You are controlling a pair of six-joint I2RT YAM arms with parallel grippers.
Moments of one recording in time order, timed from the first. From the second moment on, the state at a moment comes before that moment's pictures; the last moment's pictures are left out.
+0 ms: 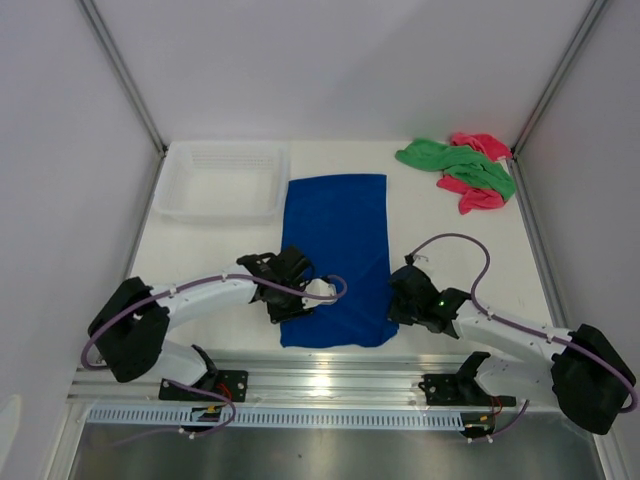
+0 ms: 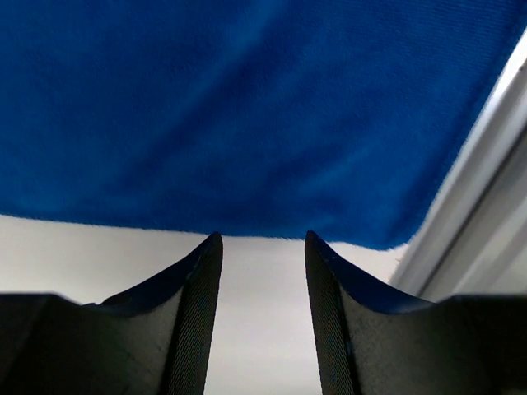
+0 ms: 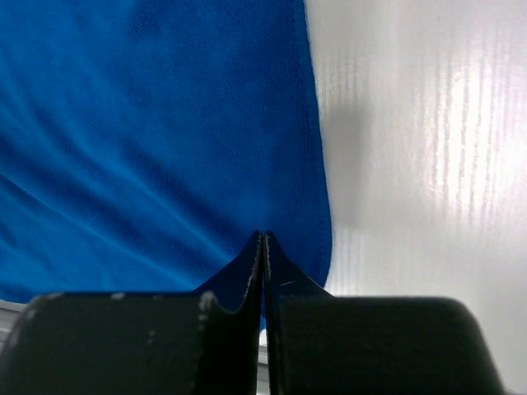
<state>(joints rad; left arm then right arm) -0.81 1.40 0.81 -0.69 0.14 0.56 0.82 1.10 0.51 -0.40 0.21 0.92</state>
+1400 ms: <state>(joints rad) -0.86 1.25 0.69 -0.77 0.22 0.70 0.91 0.83 0.56 -0.68 0.11 0.98</state>
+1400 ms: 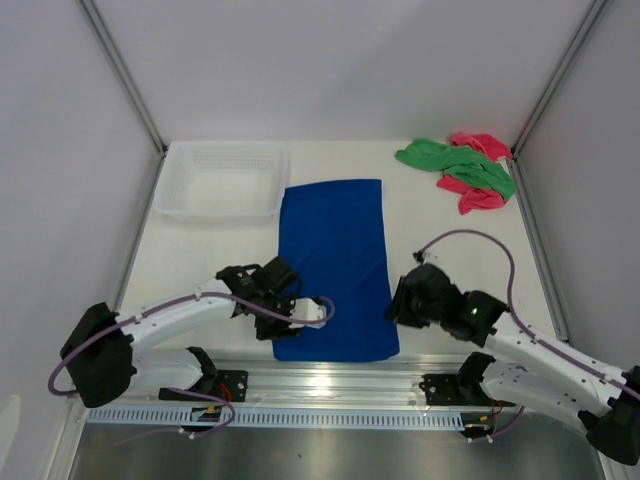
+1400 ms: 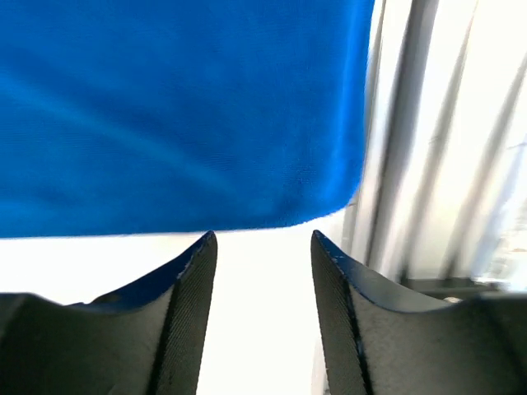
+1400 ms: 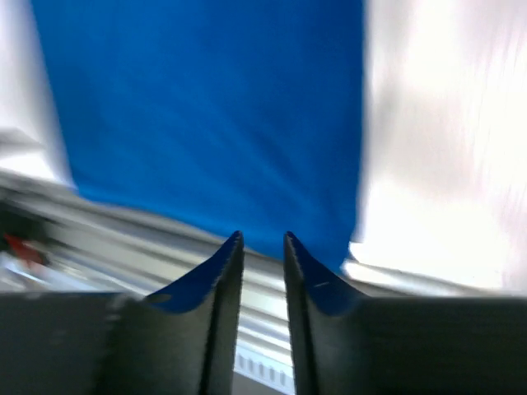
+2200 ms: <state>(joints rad) -0.50 1.62 1.31 -0.60 0.09 0.38 0.19 2.43 2.03 -0.35 -0.23 0.49</state>
